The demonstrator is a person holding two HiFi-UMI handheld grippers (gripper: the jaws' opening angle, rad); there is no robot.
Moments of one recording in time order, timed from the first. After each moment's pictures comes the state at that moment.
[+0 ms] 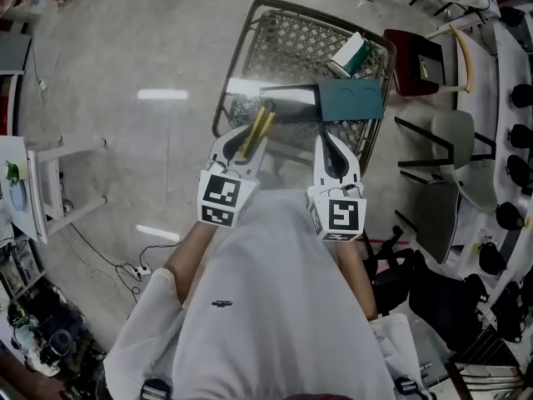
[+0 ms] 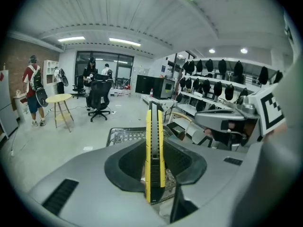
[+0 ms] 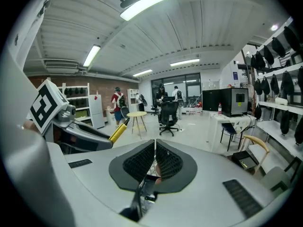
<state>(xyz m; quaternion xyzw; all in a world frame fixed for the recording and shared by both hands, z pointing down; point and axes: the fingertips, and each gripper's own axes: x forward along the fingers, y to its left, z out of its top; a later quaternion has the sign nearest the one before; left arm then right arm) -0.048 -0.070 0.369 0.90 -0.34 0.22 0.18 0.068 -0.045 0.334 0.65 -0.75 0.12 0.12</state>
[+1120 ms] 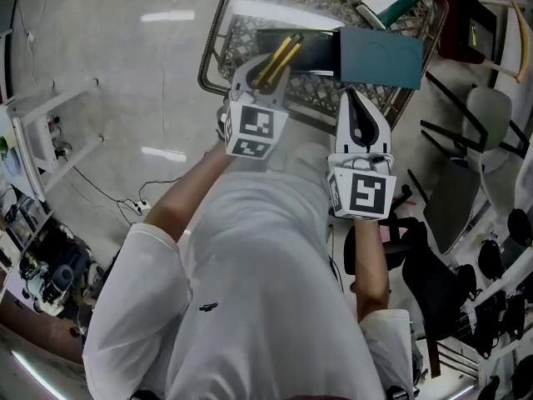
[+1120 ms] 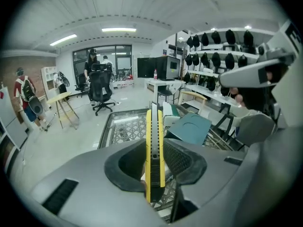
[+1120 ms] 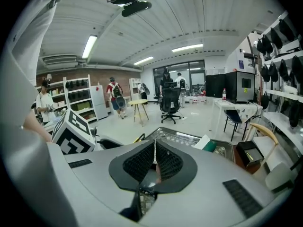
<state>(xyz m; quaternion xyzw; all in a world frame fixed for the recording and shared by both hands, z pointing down) 0.019 -0.140 0.555 0.86 -0.37 0.31 0.15 0.120 -0.094 0.449 0.61 -0.76 0.16 0.16</state>
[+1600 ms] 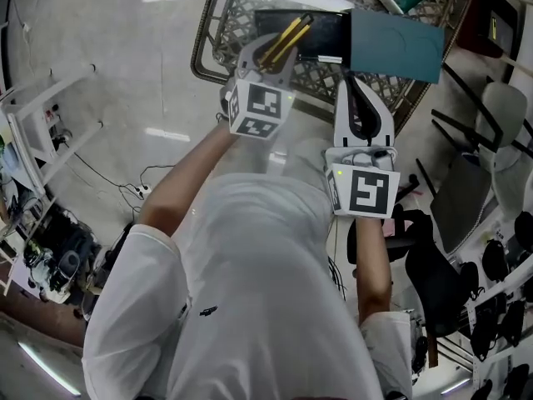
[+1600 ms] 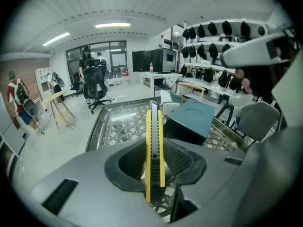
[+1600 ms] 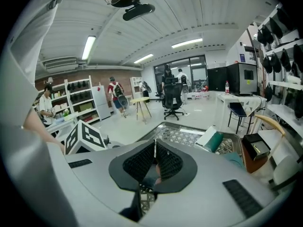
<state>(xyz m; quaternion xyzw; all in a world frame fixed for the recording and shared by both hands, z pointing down) 0.032 -0.145 0.624 0.86 -0.34 0.34 0.14 0.110 -0.099 0.493 0.60 -0.76 0.19 0.16</state>
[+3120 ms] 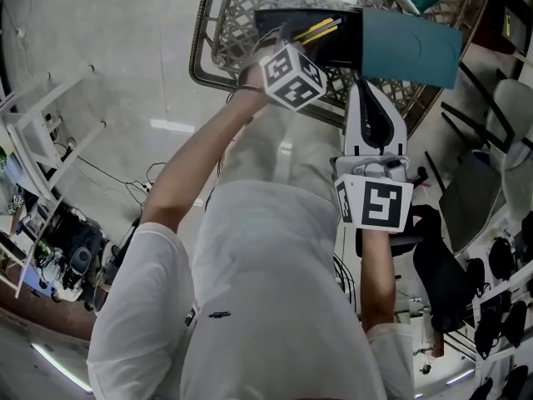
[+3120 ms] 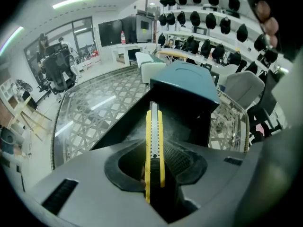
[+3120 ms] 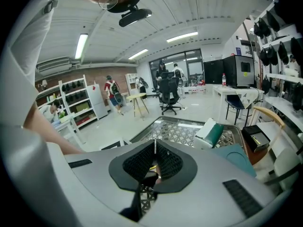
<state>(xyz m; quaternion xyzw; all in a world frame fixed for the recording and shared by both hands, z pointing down) 0.076 -0.149 0.735 0.84 -0.18 0.49 0.13 0.114 -0.115 0.522 0.60 -0.75 0.23 0.17</state>
